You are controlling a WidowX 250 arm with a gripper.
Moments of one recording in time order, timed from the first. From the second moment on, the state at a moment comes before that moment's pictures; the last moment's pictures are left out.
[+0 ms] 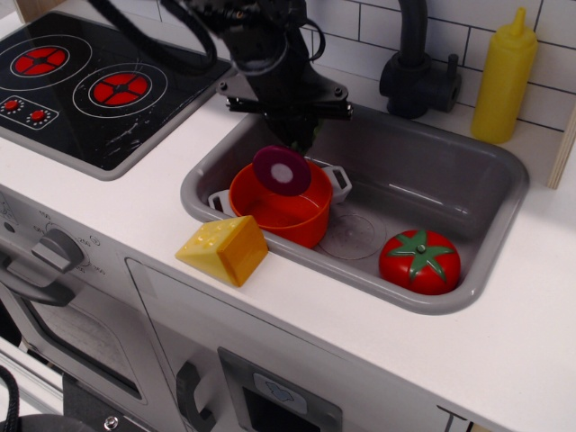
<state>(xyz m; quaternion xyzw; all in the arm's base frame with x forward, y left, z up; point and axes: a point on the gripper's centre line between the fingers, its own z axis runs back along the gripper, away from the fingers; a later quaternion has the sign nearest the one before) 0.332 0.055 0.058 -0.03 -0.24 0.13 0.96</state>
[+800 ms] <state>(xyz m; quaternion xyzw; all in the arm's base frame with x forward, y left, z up) 0.333 0.050 0.074 -0.07 -0.16 0.13 0.98</state>
